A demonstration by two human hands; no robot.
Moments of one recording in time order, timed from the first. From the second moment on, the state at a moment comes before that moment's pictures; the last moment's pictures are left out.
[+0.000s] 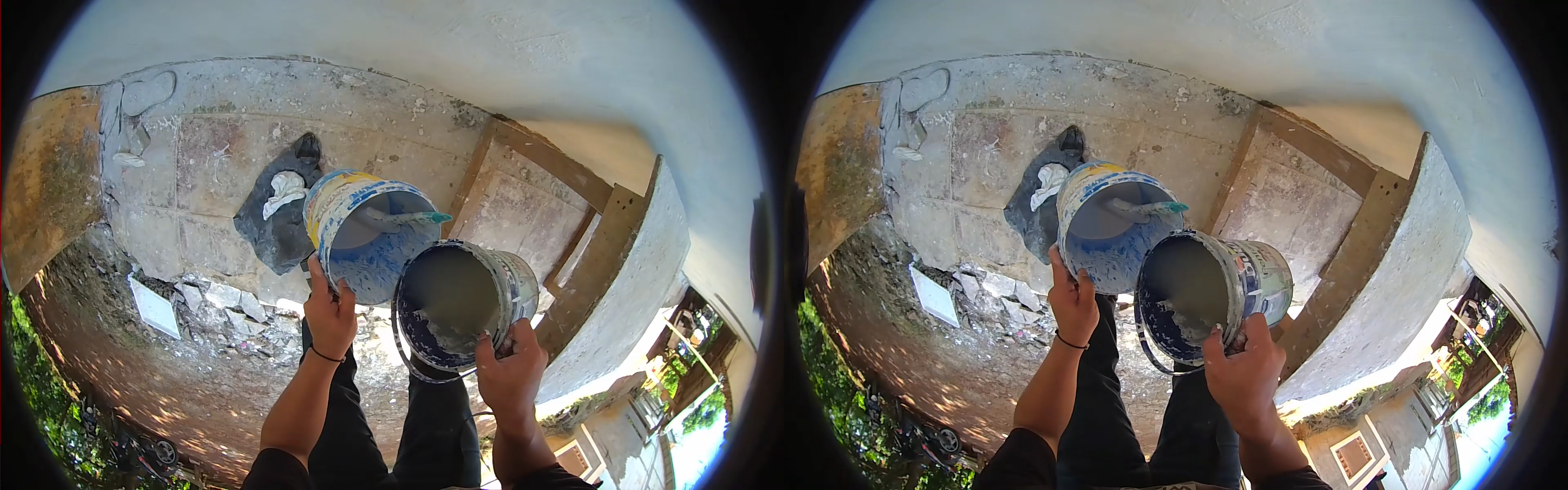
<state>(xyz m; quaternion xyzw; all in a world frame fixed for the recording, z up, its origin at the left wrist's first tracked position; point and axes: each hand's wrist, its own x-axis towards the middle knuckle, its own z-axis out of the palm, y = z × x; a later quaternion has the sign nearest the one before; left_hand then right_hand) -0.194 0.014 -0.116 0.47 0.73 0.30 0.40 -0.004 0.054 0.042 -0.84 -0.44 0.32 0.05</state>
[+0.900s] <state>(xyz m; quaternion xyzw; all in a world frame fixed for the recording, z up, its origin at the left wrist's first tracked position) -0.194 0.011 -0.122 0.43 0.74 0.32 0.41 -0.005 0.060 0.041 -0.84 -0.42 0.34 0.02</state>
